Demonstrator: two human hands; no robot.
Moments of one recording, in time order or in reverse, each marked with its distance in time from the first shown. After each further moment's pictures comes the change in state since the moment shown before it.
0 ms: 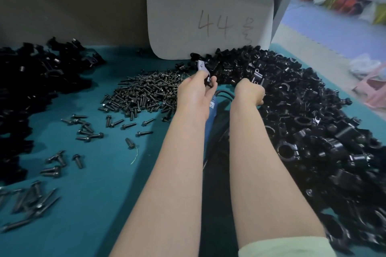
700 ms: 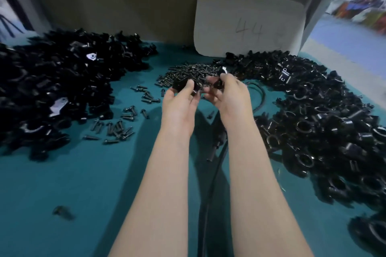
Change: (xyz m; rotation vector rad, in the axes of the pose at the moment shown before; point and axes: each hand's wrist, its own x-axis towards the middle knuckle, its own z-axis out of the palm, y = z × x) left_hand -0.104 0.037 -0.104 -0.073 0.066 0.295; right_hand -0.162 0.047 -0.032 0.084 -0.728 -0.108
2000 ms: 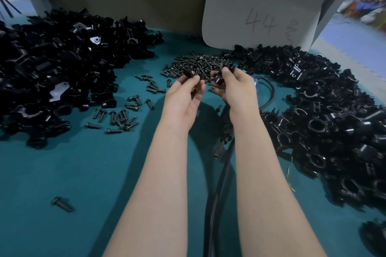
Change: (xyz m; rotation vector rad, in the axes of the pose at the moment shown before) left_hand 0.012 0.005 -0.019 0.015 -0.021 -0.052; right_hand 0.013 0.021 -0.003 -0.412 0.009 -0.186
